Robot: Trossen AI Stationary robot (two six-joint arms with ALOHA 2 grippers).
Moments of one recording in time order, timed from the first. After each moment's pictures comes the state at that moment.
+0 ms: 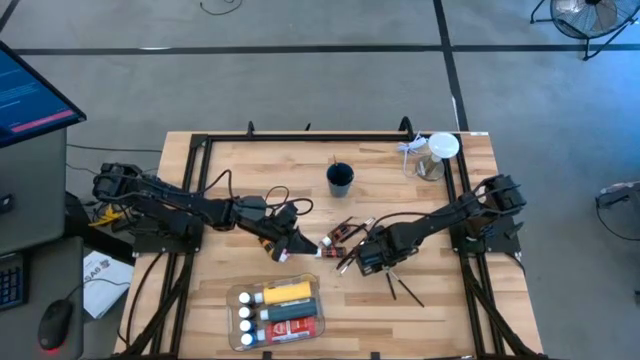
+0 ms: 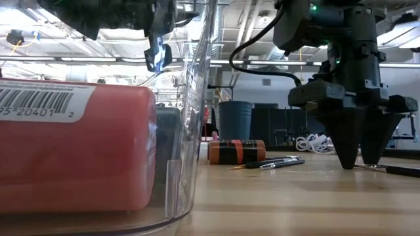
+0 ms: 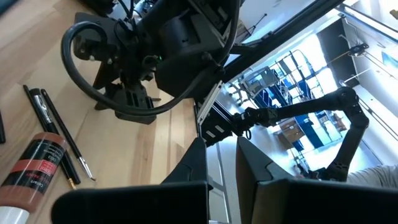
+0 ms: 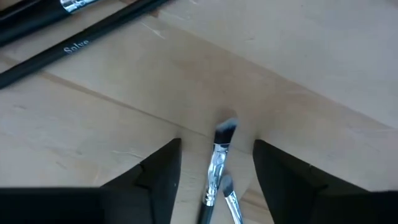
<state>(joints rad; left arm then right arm) -0.13 1.41 0.64 0.61 0.23 -0.85 0.31 1.78 1.00 -0.75 -0.03 1.46</state>
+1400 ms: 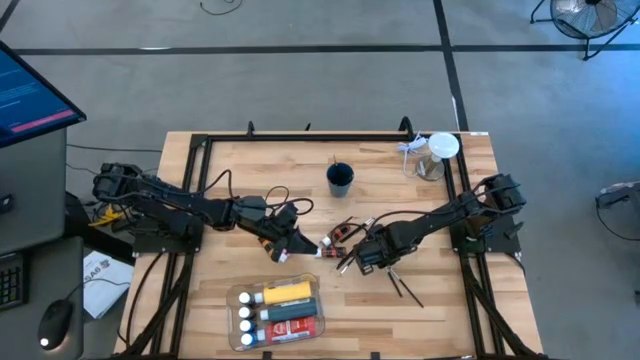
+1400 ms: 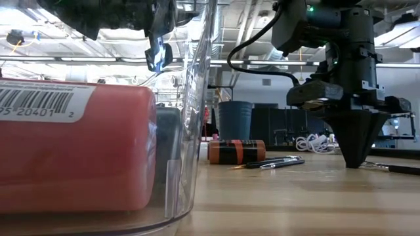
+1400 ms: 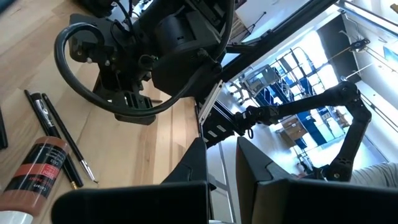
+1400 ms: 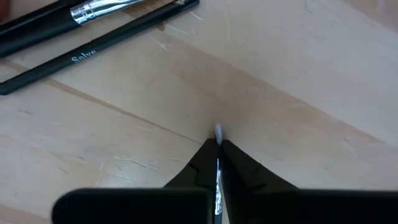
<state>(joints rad) -0.13 1.41 0.64 0.61 0.23 -0.82 0.29 1.78 0.99 -0.75 0.00 1.41</state>
